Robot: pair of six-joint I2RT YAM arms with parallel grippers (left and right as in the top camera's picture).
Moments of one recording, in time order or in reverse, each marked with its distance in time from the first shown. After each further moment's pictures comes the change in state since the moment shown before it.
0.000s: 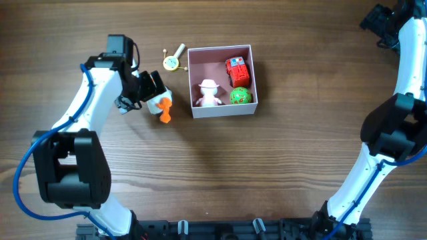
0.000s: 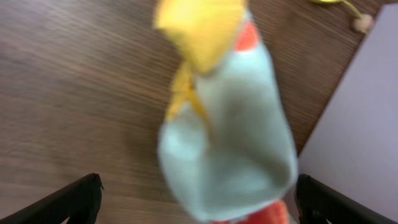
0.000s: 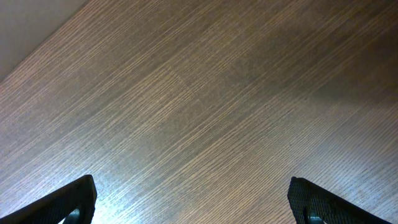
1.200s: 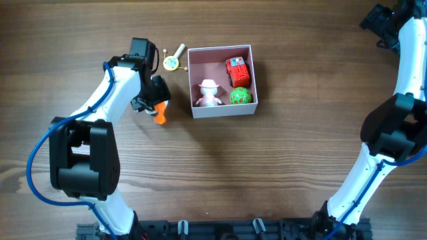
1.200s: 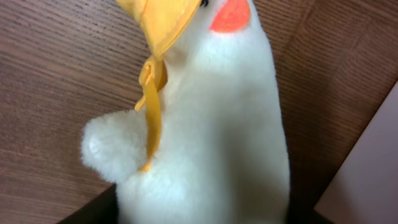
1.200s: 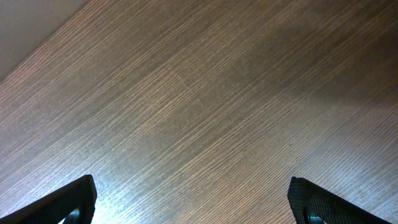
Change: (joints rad) left arm -0.090 0.073 0.000 0.023 -0.142 -0.052; right arm 0.000 0.000 0.000 0.000 0.000 0.000
